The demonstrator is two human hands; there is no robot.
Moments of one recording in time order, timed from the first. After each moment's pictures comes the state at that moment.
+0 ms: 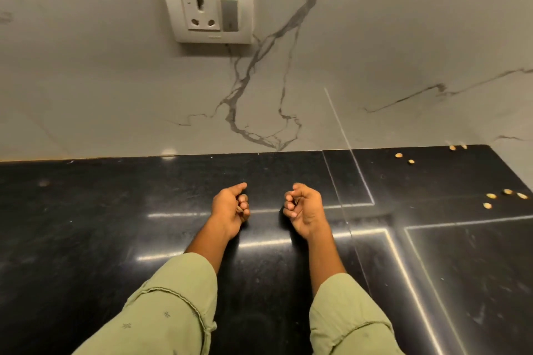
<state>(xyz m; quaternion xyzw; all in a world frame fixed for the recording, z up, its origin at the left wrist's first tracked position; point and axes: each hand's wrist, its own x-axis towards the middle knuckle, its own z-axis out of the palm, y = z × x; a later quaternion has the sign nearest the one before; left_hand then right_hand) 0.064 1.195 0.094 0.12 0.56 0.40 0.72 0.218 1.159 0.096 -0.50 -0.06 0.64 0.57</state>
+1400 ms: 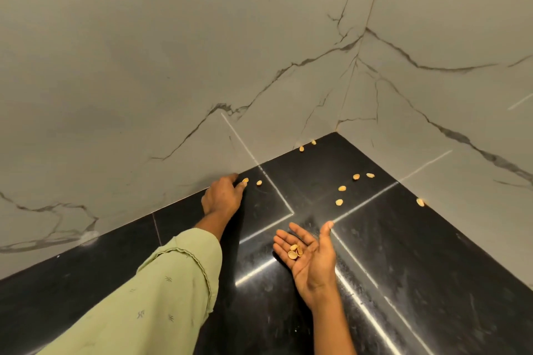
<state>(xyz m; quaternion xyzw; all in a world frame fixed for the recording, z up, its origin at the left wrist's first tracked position) 0.465 1.249 0.093 0.79 0.56 0.09 0.23 0.534 1.045 0.077 -0.47 0.08 0.48 0.74</state>
